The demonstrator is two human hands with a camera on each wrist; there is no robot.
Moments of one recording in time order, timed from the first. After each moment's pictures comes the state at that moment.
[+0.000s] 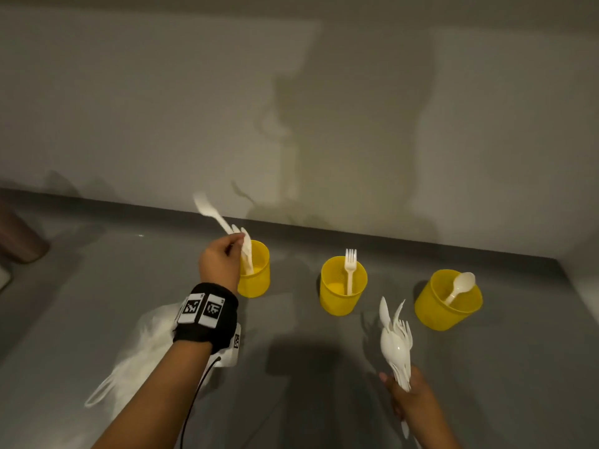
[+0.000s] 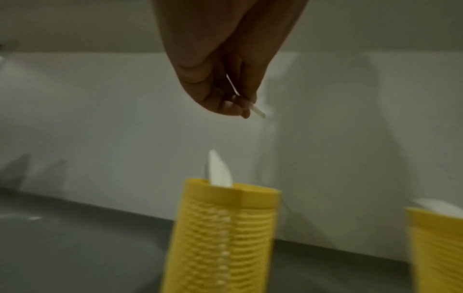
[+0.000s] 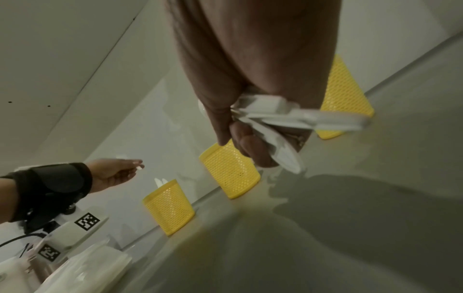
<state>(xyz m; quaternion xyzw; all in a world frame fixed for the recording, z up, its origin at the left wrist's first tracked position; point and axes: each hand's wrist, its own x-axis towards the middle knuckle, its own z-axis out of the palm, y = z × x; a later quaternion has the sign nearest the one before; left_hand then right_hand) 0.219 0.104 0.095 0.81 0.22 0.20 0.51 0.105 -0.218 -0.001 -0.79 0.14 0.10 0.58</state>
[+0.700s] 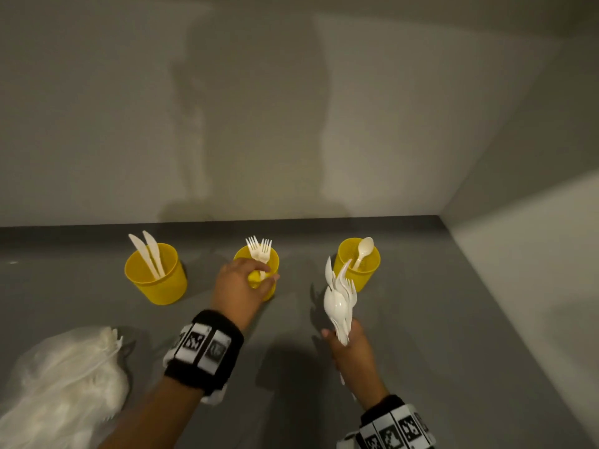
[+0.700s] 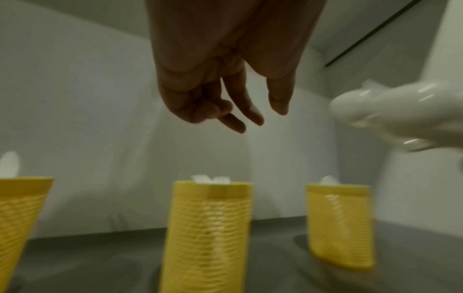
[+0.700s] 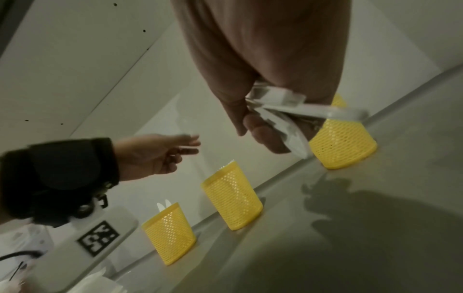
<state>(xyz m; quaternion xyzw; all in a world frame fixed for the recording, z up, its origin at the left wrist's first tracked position) 0.188 -0.048 0.082 0.91 -0.02 0.05 0.41 0.096 -0.238 0.028 -0.75 0.14 -0.02 0.64</state>
